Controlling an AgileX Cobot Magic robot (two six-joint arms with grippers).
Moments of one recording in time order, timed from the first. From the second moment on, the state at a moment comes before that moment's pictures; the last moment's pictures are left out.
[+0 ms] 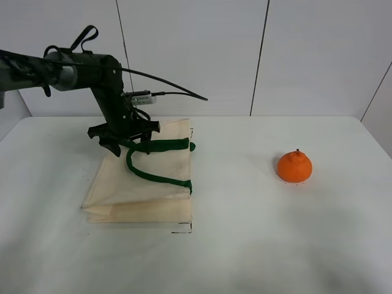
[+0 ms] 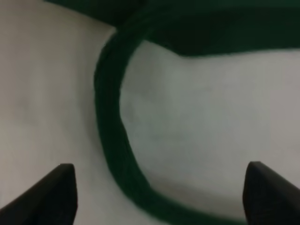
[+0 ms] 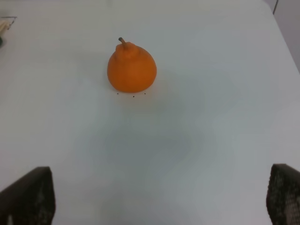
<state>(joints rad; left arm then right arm) -0.30 2.22 -1.74 0.01 0.92 -0.34 0.00 0.00 -0.49 0.02 1.03 -0.03</state>
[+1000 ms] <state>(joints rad) -0.30 2.33 -1.74 0.05 0.86 -0.38 0.00 0.00 -0.49 0.02 1.03 -0.03</state>
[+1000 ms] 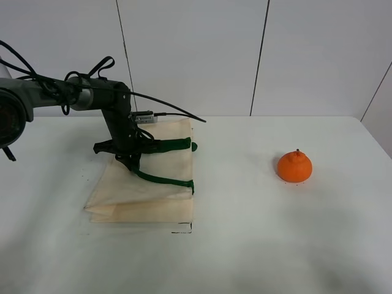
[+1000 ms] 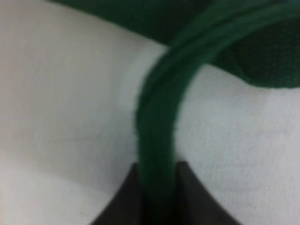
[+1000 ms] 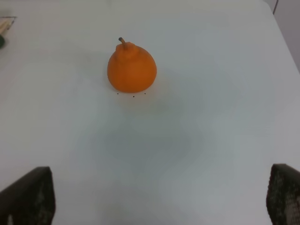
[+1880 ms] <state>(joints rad) -0.30 2.02 -2.27 0.06 1.19 -0.25 0.00 0.05 -0.49 0.02 1.03 -0.03</state>
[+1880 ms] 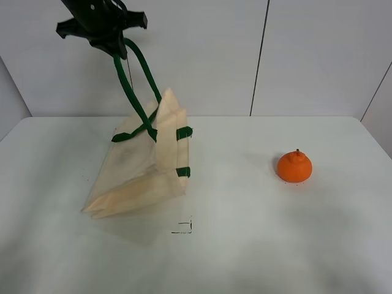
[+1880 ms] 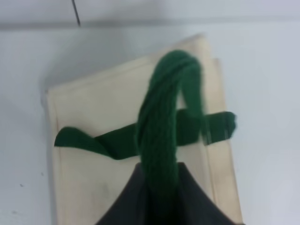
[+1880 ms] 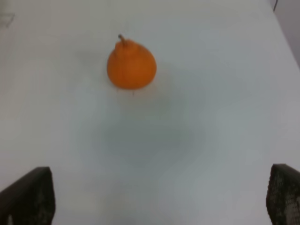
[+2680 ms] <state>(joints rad) -0.30 1.89 -2.21 0.01 1.19 -0.22 0.00 1.59 -1.17 0.08 0.80 -0.11</state>
